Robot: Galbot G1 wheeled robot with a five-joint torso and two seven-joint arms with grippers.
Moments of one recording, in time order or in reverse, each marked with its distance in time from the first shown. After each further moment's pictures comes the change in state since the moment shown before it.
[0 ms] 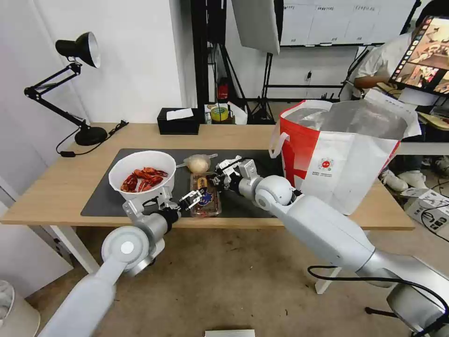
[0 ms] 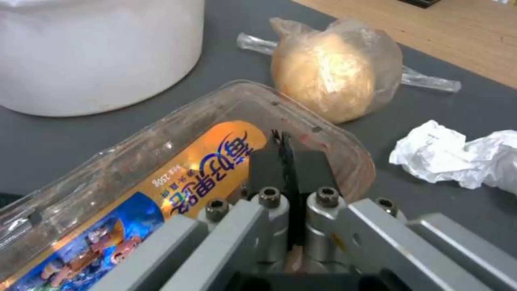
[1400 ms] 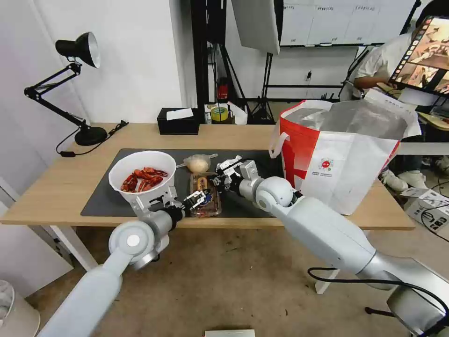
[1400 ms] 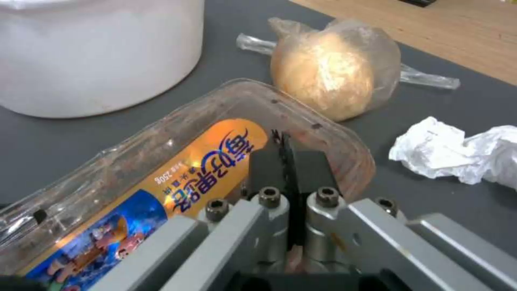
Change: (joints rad) left arm -0.059 0.000 0.049 0.041 -0.033 0.016 -0.041; right arm -0.017 0.000 0.017 0.008 -0.002 0.000 0.001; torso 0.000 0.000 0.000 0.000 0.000
